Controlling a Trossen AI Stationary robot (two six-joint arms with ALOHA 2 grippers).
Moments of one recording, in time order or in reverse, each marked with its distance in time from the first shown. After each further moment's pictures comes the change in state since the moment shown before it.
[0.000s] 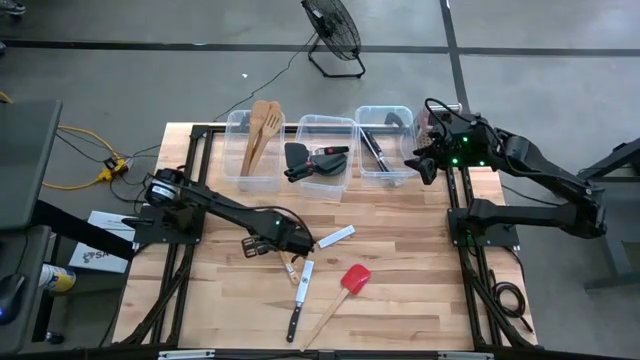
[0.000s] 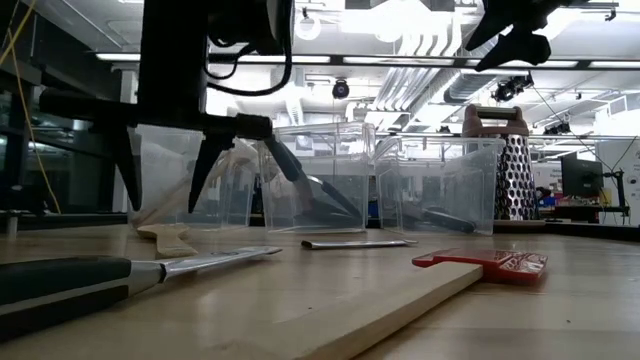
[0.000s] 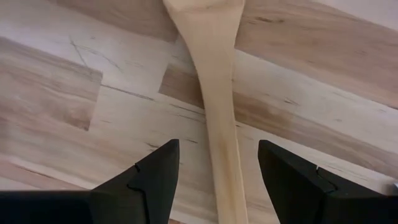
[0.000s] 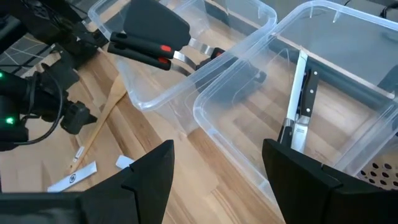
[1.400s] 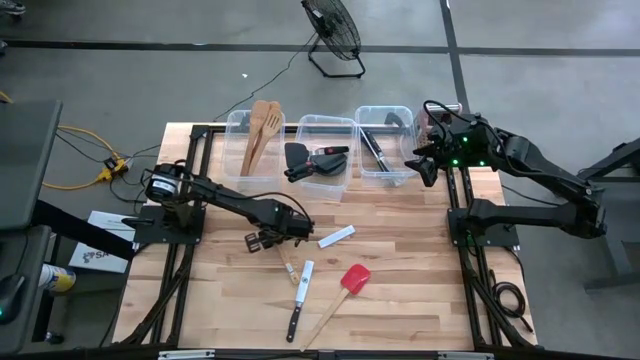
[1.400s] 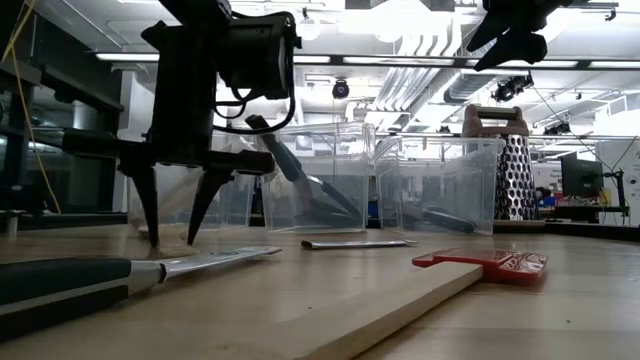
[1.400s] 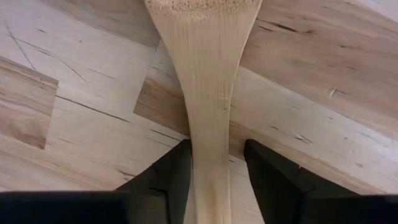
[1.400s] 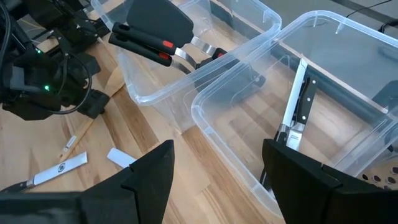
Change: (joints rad) left arm 0.109 0.035 -0.175 0.233 0.162 0.039; right arm 0.000 0.000 0.000 -0.002 -0.003 -0.087
